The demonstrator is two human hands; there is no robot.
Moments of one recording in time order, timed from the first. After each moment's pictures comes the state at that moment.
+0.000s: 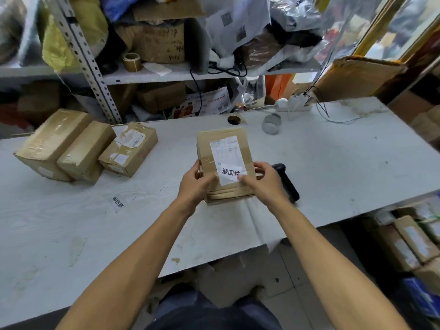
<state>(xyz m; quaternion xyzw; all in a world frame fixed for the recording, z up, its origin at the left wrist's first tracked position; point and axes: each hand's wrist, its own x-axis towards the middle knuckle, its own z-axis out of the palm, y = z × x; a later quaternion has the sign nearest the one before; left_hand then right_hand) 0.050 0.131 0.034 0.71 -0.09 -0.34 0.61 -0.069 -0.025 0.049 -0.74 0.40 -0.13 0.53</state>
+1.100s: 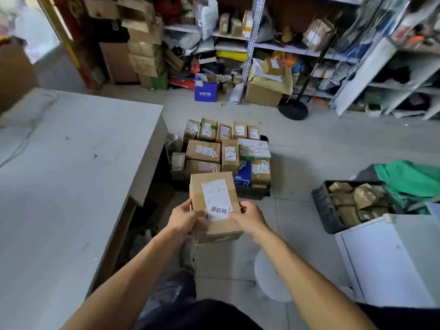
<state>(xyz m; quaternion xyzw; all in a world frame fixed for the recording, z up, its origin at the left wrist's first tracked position) -0.471 -0.340 -0.038 0.60 -0.40 -0.66 0.21 -0.667 -0.288 -0.037 -0.32 0.78 -0.27 0.46</state>
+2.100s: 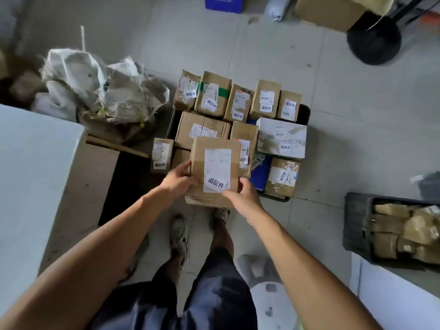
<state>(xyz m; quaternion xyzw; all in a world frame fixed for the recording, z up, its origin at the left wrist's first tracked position) -0.656 -0.804 -0.222 0.67 -0.33 -0.66 0.08 -0.848 -0.731 -0.215 -0.26 0.77 -0.12 0.57</state>
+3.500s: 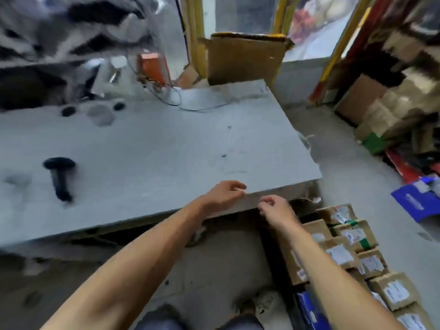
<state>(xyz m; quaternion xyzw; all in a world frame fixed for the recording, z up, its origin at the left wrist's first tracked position) -0.421 -0.561 -0.013 0.77 -0.31 -0.44 0.34 -0.570 -0.680 -0.040 -0.72 0.48 0.03 0.50</state>
